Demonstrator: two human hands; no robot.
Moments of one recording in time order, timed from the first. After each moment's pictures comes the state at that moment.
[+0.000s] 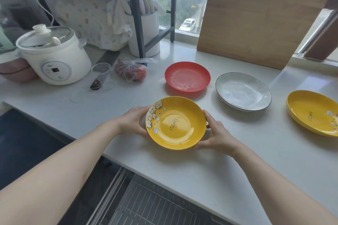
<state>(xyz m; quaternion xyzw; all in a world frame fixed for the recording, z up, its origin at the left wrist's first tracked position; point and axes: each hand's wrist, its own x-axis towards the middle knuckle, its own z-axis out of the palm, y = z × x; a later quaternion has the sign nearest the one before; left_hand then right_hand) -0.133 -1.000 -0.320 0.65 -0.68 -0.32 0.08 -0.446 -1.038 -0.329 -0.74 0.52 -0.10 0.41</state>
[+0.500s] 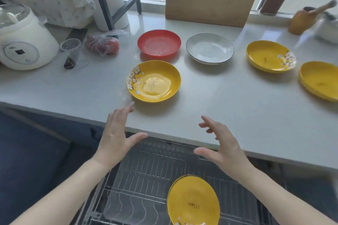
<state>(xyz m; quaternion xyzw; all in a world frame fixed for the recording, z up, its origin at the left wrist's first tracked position) -0.202 -0.823 -0.325 0.63 -0.70 -0.17 0.30 -0.515 -0.823 -0.322 -0.75 0.51 -0.27 0.33</state>
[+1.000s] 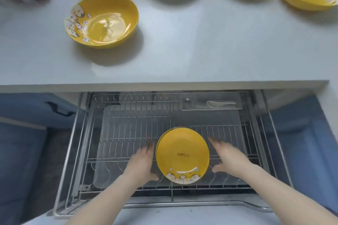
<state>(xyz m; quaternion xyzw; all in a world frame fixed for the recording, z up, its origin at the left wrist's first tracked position) -0.291 -0.692 -0.536 0.57 -0.74 -0.31 -0.17 -0.605 -0.676 -0.516 -0.67 0.64 0.16 0.34</state>
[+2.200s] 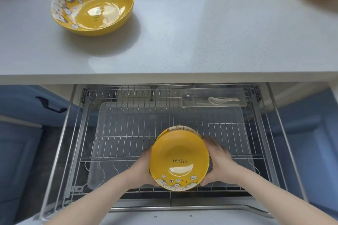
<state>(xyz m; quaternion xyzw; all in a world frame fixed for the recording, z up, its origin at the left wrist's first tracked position) -0.292 -0.688 -0.575 0.51 -0.65 -0.56 0.01 -0.585 -0.665 -0.544 -0.66 0.61 0.00 0.44</state>
